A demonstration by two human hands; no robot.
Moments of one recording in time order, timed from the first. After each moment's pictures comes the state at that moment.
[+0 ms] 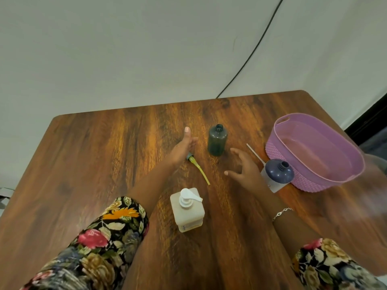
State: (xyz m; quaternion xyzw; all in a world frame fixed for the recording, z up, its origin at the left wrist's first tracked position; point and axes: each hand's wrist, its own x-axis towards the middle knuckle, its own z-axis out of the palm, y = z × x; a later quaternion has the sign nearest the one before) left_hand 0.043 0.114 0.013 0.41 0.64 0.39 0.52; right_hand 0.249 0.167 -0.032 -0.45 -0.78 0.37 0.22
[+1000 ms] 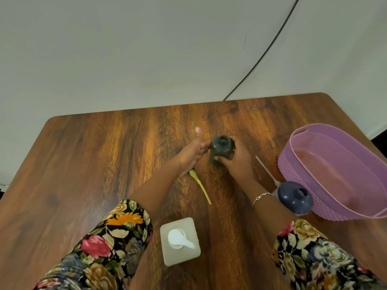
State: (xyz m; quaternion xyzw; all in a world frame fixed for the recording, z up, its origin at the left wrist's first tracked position) left_hand 0.039 0.182 -0.005 0.40 0.60 0.37 0.59; right_hand 0.186 0.248 -0.050 -0.47 -0.74 0.35 0.33
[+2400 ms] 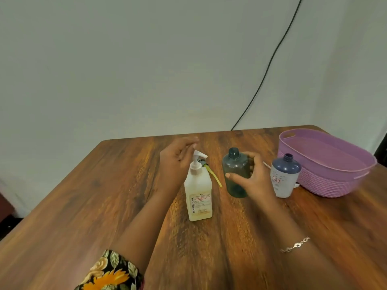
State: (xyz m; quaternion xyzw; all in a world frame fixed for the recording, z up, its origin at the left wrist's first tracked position) left_hand 0.099 -0.024 0.013 0.55 0.55 0.63 -0.06; right_hand 0.275 0.057 -0.022 -0.36 -0.71 0.41 0.45
